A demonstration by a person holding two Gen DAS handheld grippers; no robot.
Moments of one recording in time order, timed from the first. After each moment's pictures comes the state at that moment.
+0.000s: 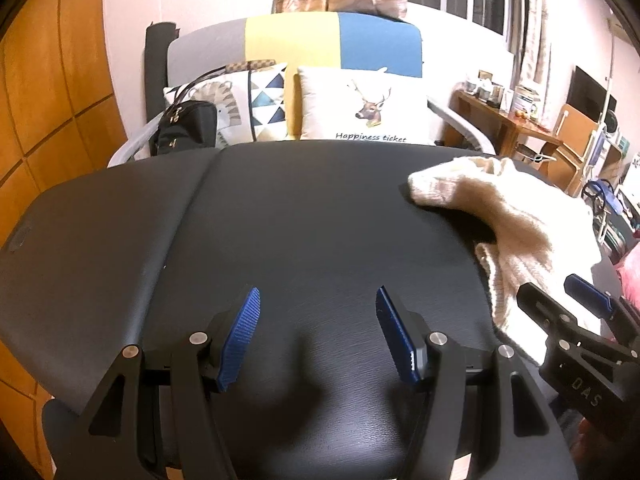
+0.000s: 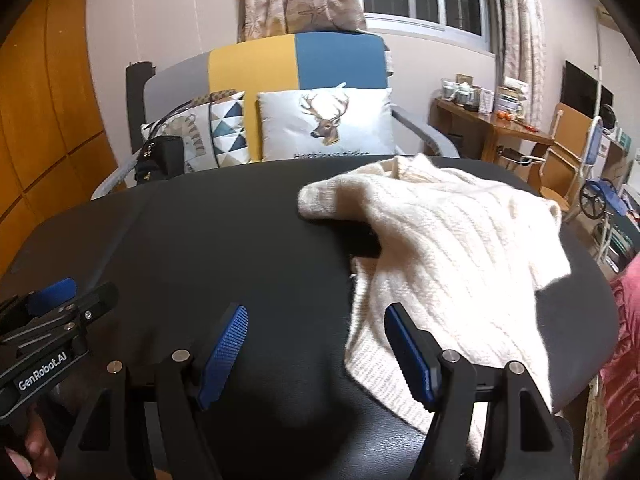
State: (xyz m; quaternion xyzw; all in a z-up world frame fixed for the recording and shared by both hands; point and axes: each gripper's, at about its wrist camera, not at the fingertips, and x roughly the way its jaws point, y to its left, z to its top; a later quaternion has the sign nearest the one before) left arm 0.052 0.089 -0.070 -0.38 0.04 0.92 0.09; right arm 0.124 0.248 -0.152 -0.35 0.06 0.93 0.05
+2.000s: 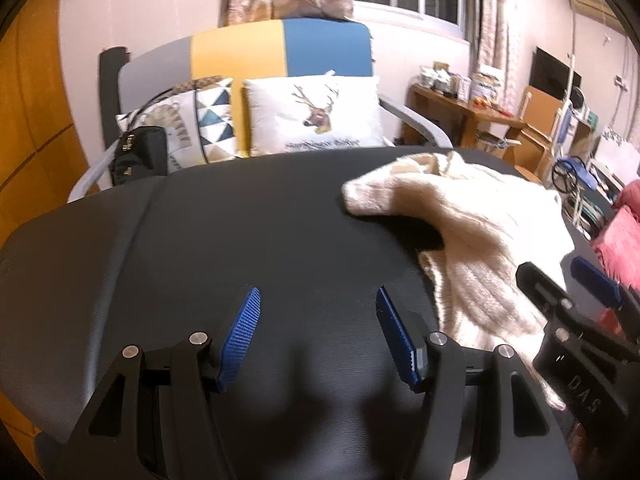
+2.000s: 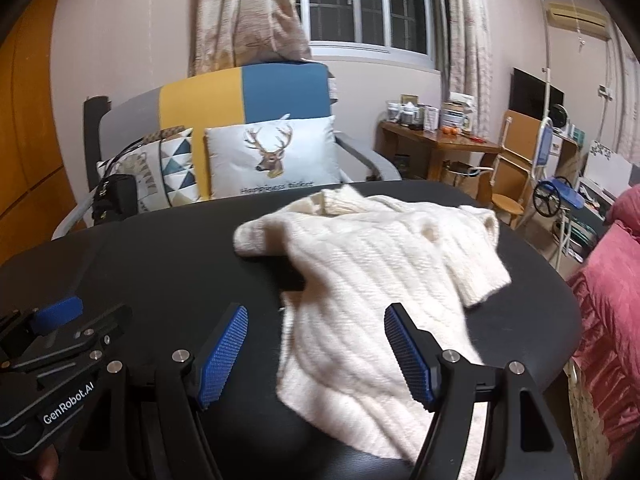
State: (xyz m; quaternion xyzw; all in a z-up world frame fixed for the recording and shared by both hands) left arm 0.041 0.150 -0.072 -0.37 0.07 0.91 0.15; right arm 0.144 0.286 -0.133 -0.30 0.06 0.94 0.15
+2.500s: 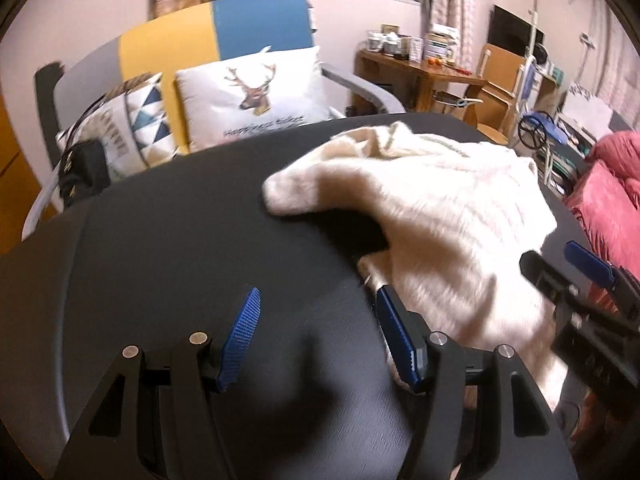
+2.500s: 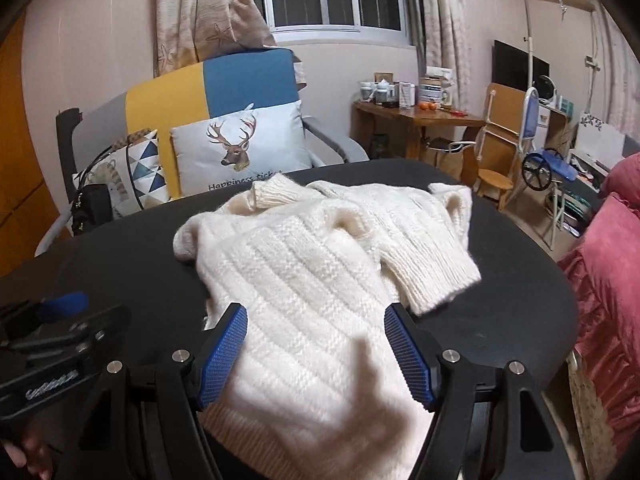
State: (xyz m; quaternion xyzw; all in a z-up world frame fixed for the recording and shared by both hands) left arm -0.002 0.235 -0.087 -0.40 0.13 0.88 0.23; right arm 0.131 0.370 -0.155 -0.32 0.10 0.93 0.16
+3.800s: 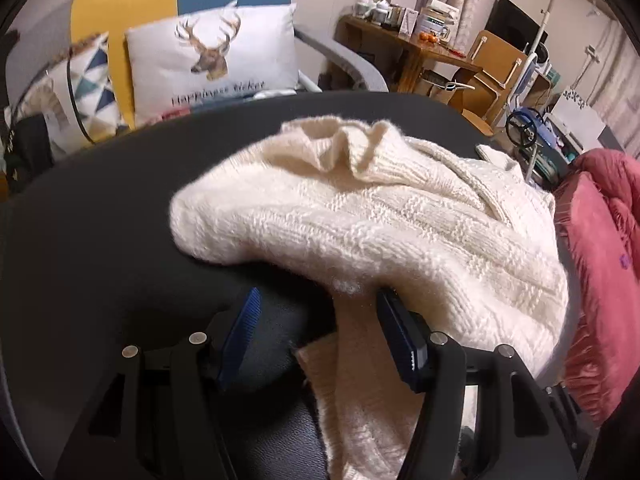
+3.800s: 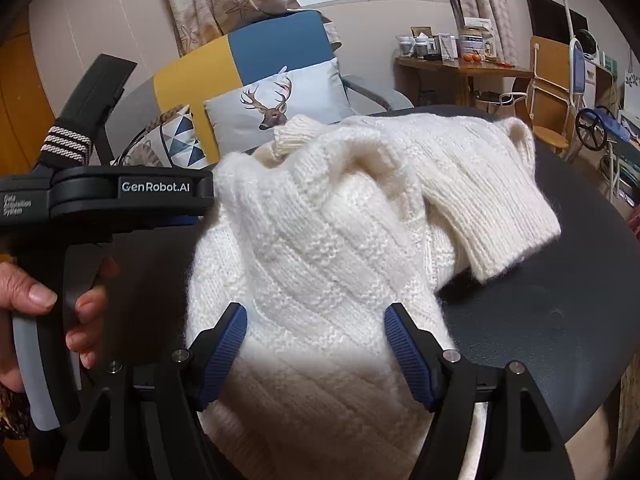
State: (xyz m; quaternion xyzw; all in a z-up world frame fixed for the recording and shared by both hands) left arm -0.082 0.300 -0.118 -0.48 0.08 0.84 0.26; right arm 0.117 0.377 -0.211 -0.36 0.17 0.92 0.06
